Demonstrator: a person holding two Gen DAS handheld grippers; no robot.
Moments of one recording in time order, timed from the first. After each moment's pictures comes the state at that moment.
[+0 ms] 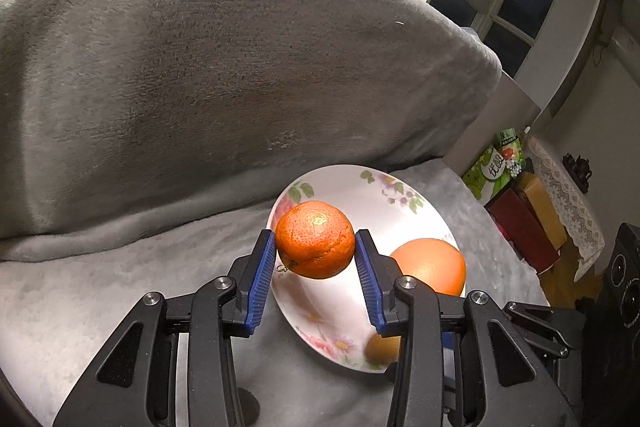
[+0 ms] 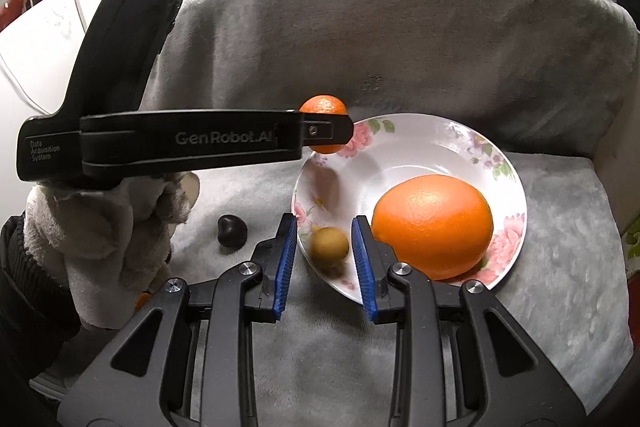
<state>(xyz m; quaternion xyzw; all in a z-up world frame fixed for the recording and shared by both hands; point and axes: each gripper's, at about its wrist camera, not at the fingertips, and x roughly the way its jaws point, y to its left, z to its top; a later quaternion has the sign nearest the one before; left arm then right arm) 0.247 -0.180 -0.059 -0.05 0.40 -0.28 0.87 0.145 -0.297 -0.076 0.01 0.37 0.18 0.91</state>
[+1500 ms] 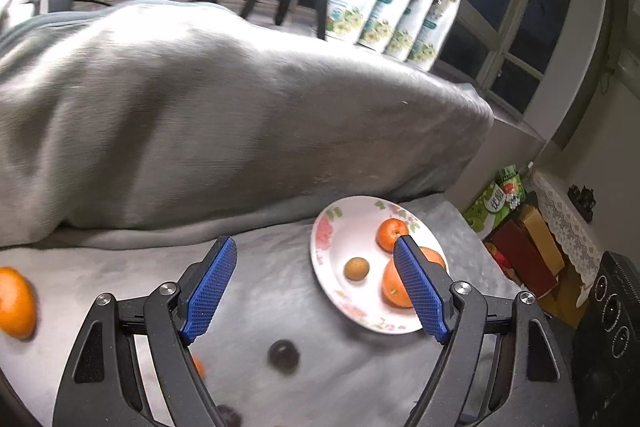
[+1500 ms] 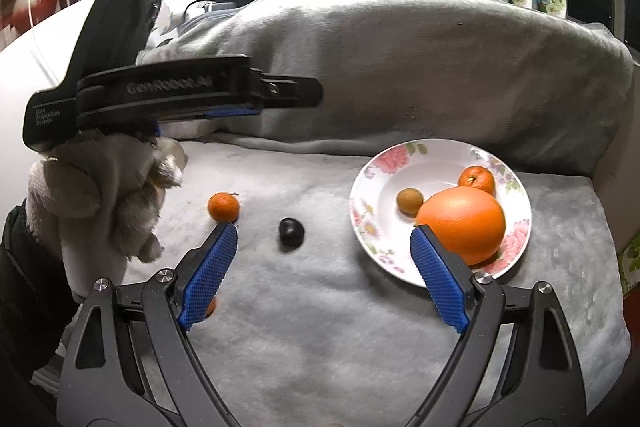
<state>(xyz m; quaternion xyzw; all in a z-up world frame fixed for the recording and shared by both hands) 0.202 -0.114 -0.006 -0.08 0.35 -0.23 0.90 0.097 -0.281 -0.044 0.01 0.33 0.22 0.92</state>
